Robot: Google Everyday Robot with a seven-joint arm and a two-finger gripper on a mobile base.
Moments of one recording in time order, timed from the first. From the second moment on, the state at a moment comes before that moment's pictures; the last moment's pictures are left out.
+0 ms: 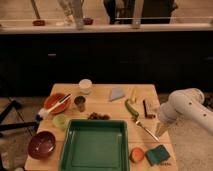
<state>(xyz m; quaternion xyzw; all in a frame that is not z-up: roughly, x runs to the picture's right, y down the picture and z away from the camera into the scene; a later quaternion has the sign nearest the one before) 0.272 0.183 0.760 -0.28 -0.09 0.05 0.96</state>
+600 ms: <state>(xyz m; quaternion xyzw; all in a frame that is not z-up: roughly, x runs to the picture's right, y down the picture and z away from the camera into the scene) 0.263 0.189 0.789 -0.28 -0.14 0.10 0.95</state>
